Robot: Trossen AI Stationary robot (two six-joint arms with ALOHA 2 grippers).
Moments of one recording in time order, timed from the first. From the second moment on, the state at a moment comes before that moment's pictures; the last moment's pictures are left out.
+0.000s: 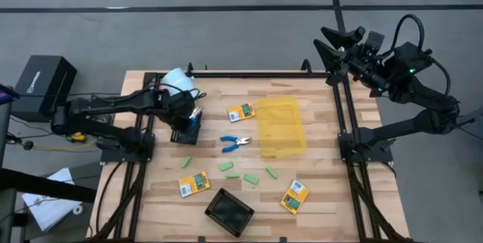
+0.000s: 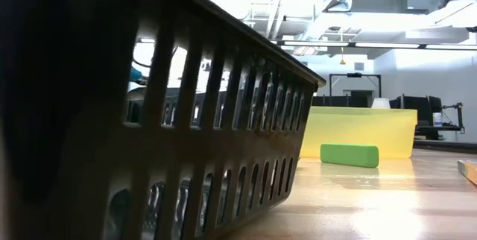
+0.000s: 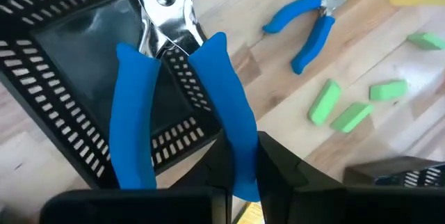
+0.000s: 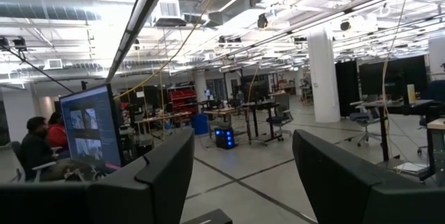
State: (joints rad) left arm 0.24 1.13 0.90 -0.97 0.13 -0.81; right arm -0.09 0.98 1.41 -0.07 0.42 -0.01
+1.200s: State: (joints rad) left arm 0.36 1.13 0.69 -0.77 0.08 -0.79; right arm -0.09 0.98 1.41 -0.07 0.42 -0.01
